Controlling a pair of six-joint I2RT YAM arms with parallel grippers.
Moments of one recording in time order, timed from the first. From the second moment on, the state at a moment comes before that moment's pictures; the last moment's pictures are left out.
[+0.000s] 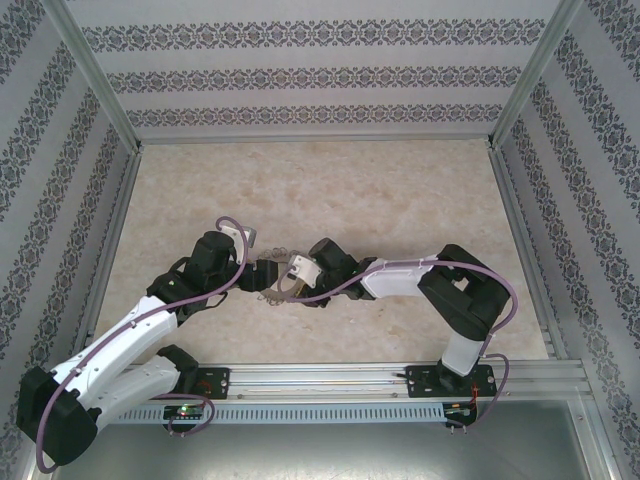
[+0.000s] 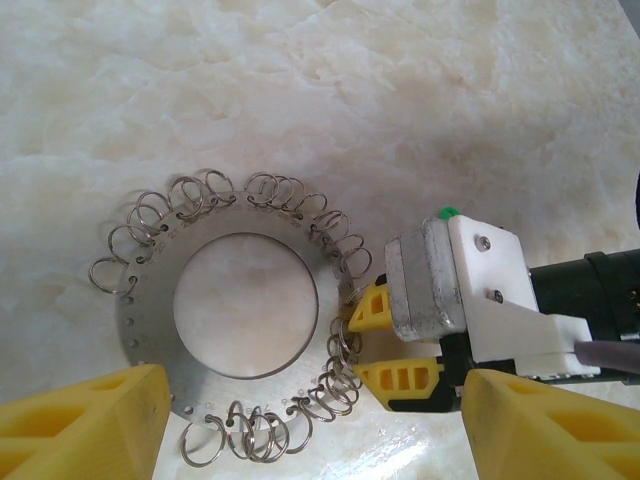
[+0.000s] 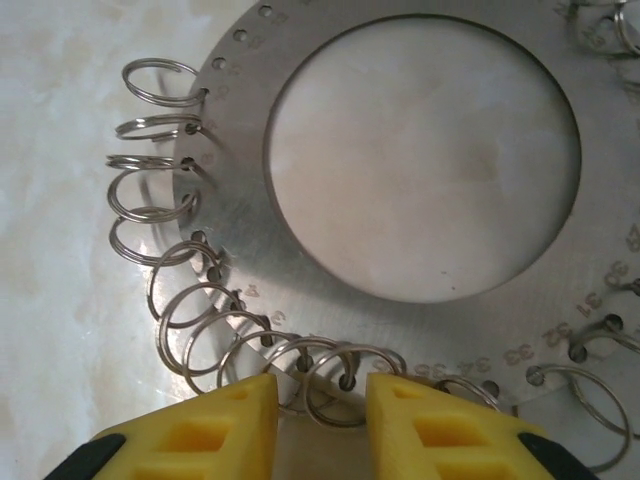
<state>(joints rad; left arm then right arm) -0.52 0.91 0.64 -0.44 0.13 -0.41 0.87 1.76 0.83 0.01 -0.29 -0.19</state>
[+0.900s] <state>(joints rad) -0.52 0.89 0.64 -0.45 0.13 -0.41 0.89 1.79 0.88 0.01 -0.20 -0.15</state>
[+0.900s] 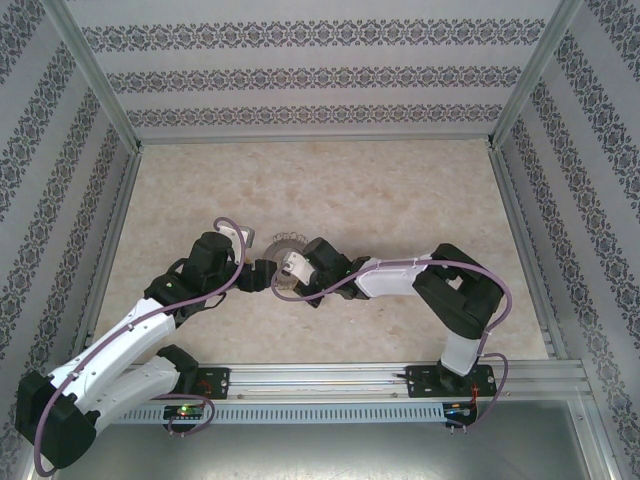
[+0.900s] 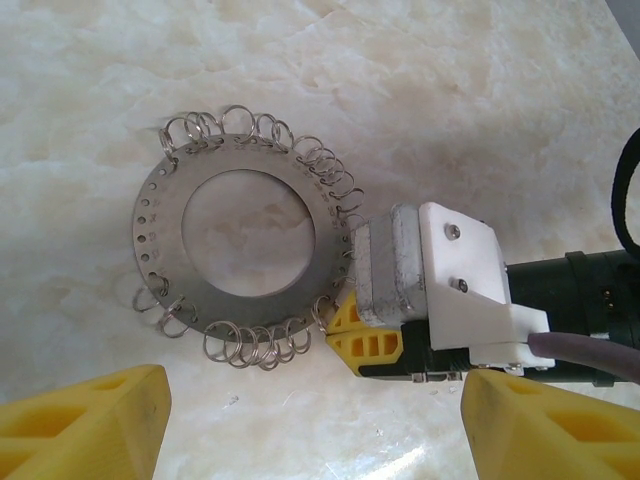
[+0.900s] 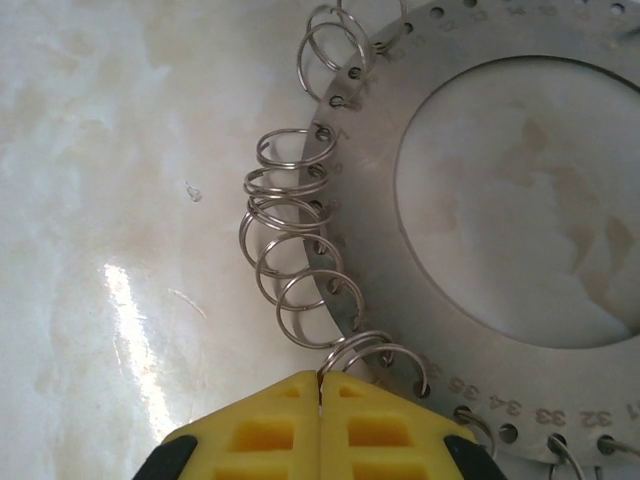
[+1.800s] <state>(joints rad) -0.52 0.86 0.64 -0.47 0.11 -0.41 0.84 1.61 0.70 0.00 -0.20 -0.02</state>
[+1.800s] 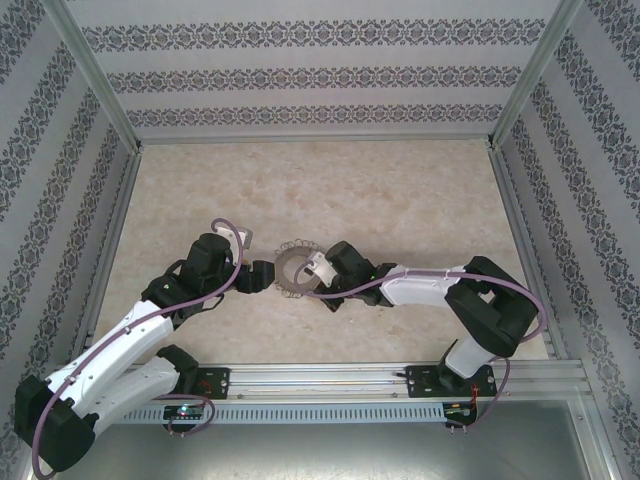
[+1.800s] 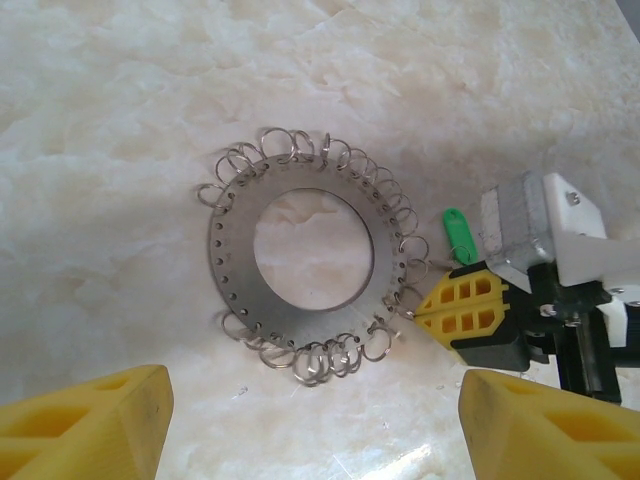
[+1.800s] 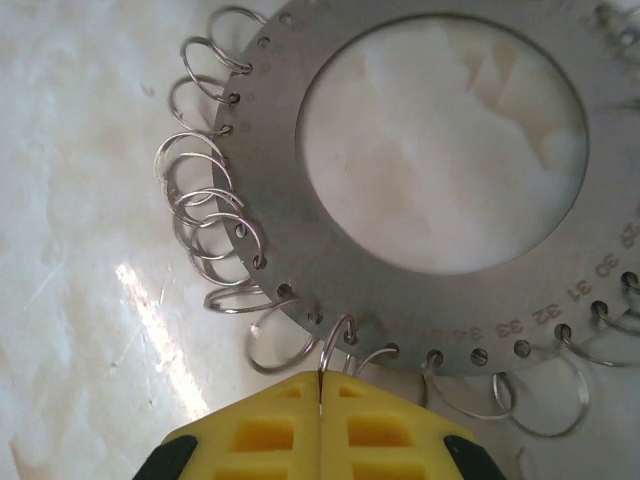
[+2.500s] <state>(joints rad) -0.52 0.87 0.64 -0.47 0.11 -0.41 0.84 1.63 0.68 0.03 -0.18 0.03</state>
